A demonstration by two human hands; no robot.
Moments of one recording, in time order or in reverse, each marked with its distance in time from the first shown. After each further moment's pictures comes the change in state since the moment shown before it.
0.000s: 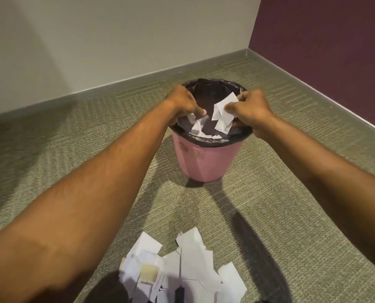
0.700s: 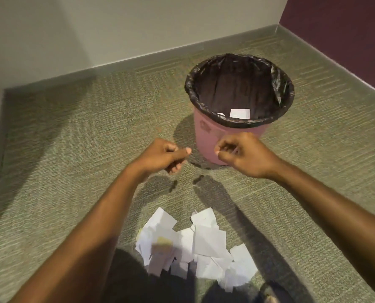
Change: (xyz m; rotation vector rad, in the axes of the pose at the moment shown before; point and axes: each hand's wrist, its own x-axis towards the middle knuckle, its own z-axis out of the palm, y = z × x) left_hand -0.124 -0.154 0.000 -0.199 -0.180 -0.058; right_hand -0.104 0.054 0.041 -0.310 -0.585 -0.467
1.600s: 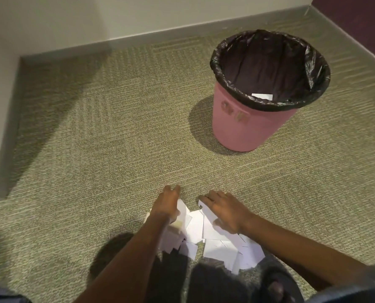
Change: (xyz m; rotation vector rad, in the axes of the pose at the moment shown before) left_hand -0.053 -0.162 0.094 0.740 0.051 -0.348; right_hand -0.069 0.080 0.185 -0.652 -0.491 -0.184
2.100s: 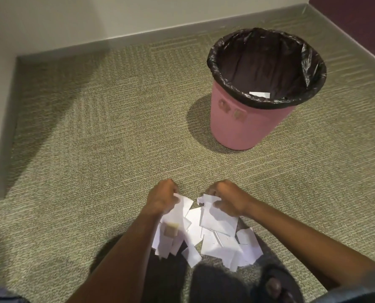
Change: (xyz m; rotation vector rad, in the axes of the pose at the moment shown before) left_hand 0.007 0.000 -0.026 -0.164 0.014 -0.009; right_hand 0.004 0.010 -0.043 0.454 0.065 0.179
